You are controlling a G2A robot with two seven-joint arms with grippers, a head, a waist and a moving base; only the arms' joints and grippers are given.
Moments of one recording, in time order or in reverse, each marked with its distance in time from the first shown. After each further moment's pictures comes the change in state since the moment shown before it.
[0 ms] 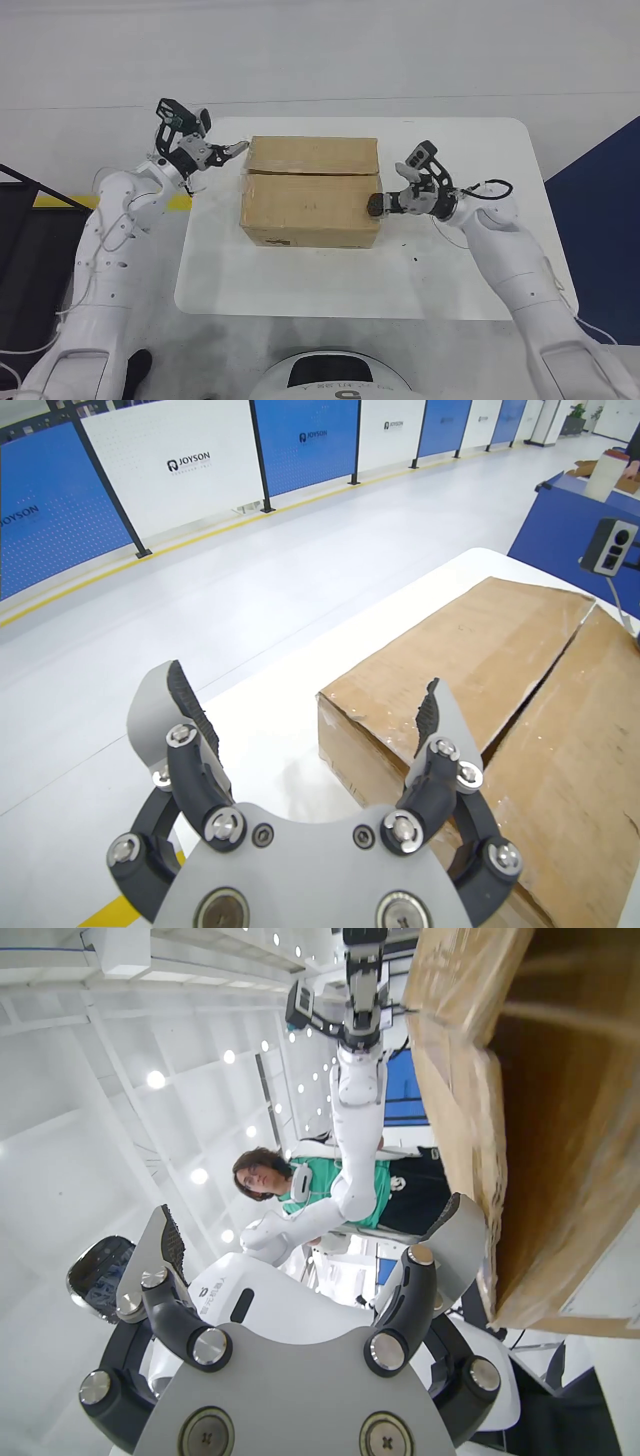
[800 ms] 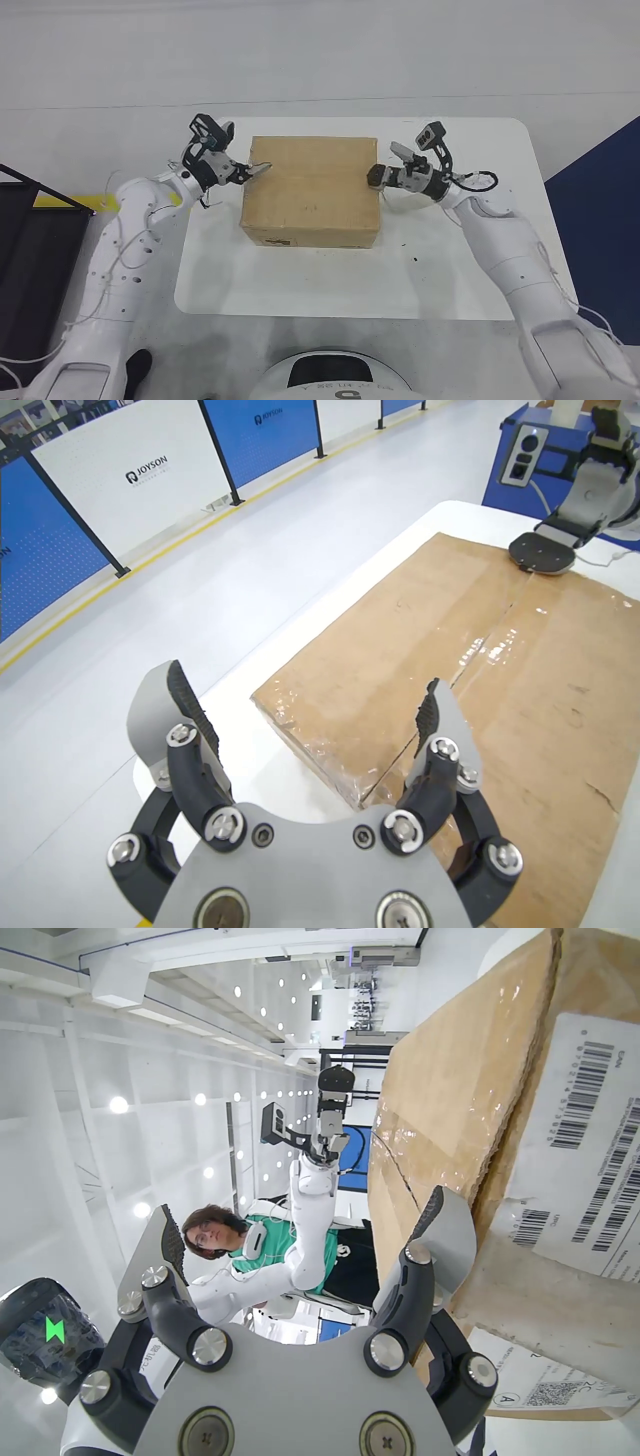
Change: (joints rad) left arm 0.061 0.006 0.092 -0.138 0.139 0.014 -0.005; right arm 0.094 -0.026 -0.016 0.120 -0.110 -0.209 -0.135
